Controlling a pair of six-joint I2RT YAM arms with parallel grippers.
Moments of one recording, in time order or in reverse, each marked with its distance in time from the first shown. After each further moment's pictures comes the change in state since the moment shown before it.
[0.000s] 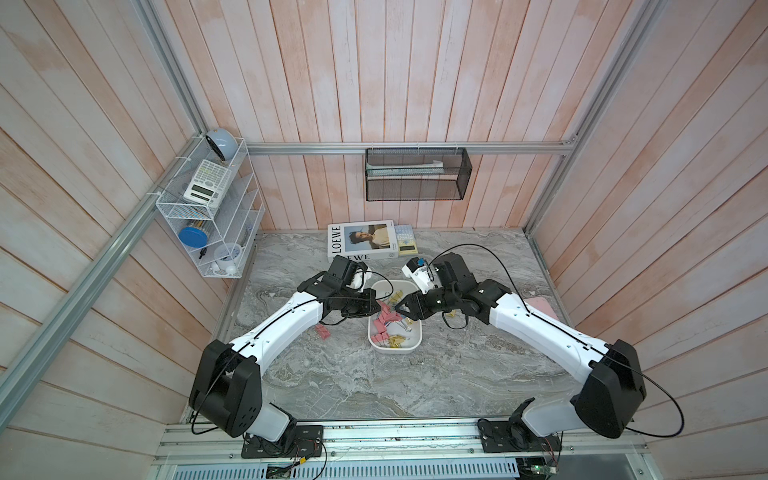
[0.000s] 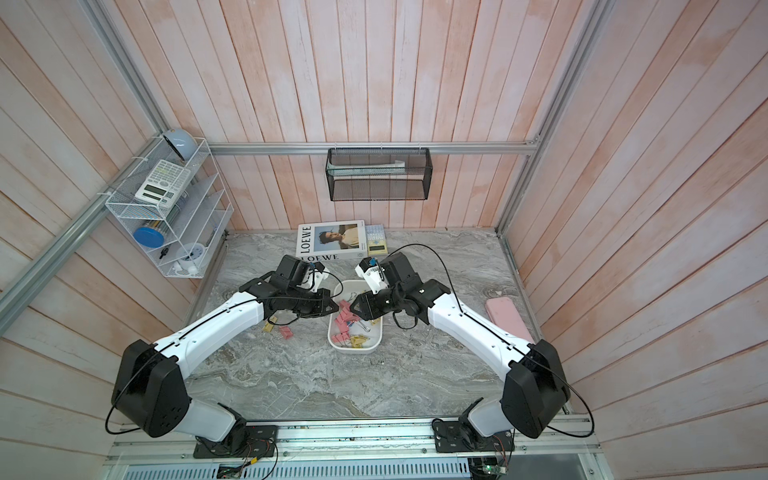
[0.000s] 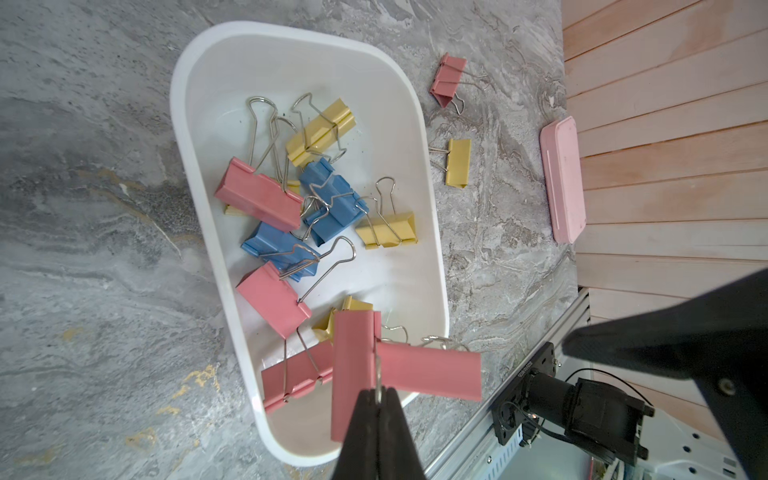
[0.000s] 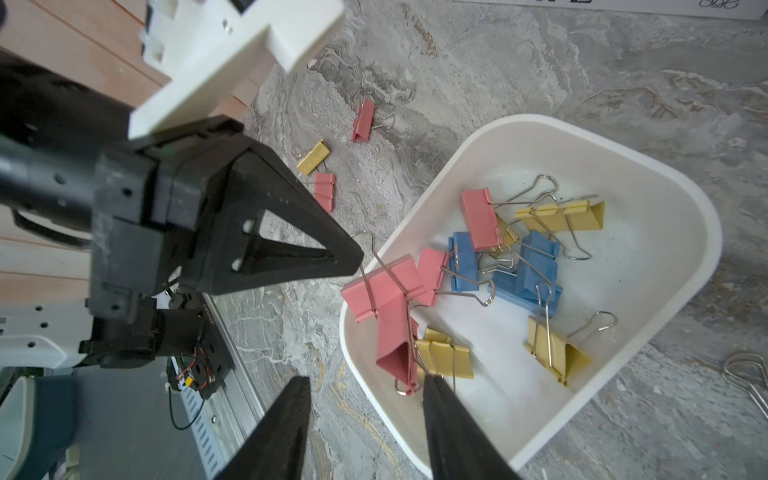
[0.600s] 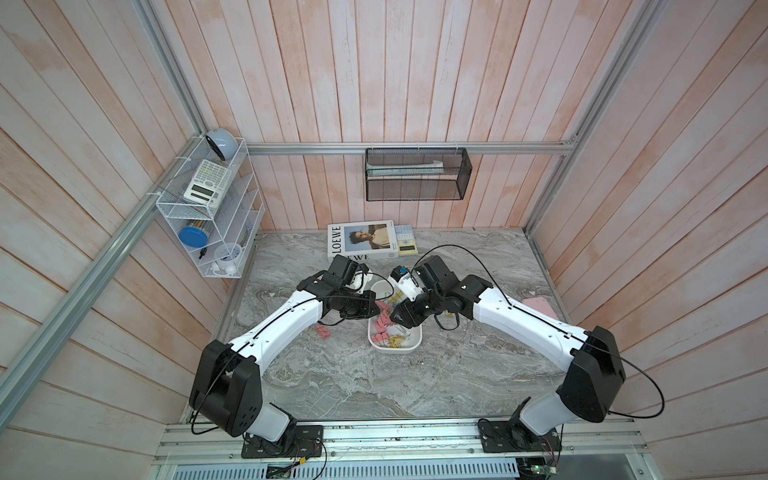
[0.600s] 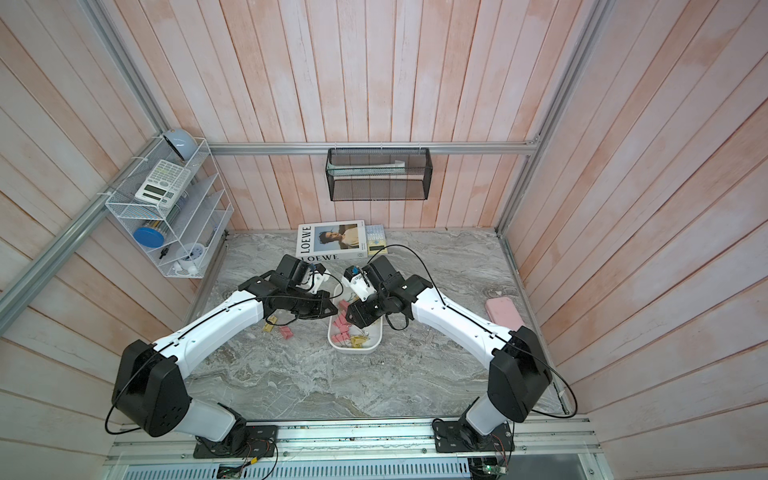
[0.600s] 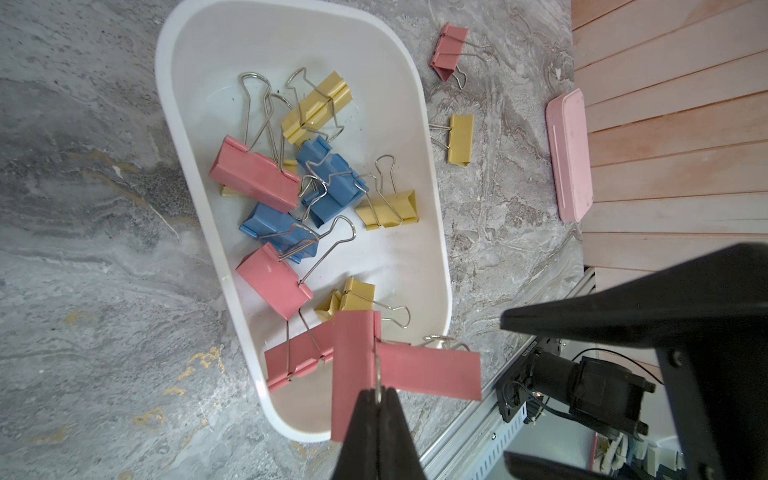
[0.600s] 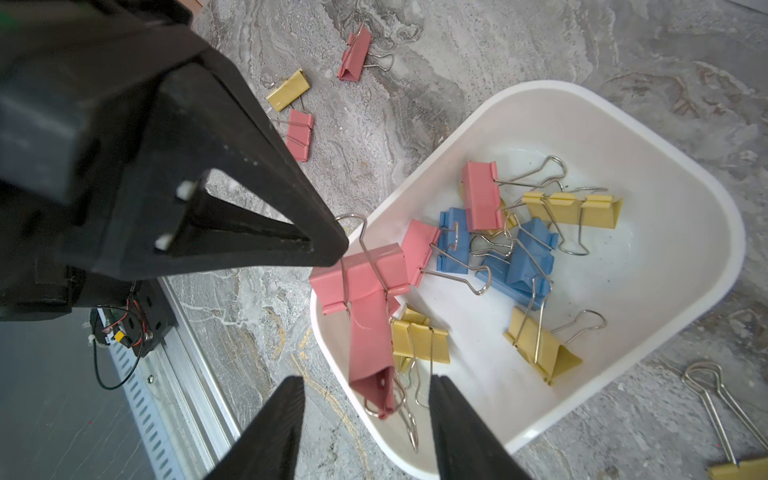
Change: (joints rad) left arm 0.002 0.002 0.020 -0.062 0.024 0.049; right arm 0.075 0.124 0.121 -0.137 0.097 -0.157
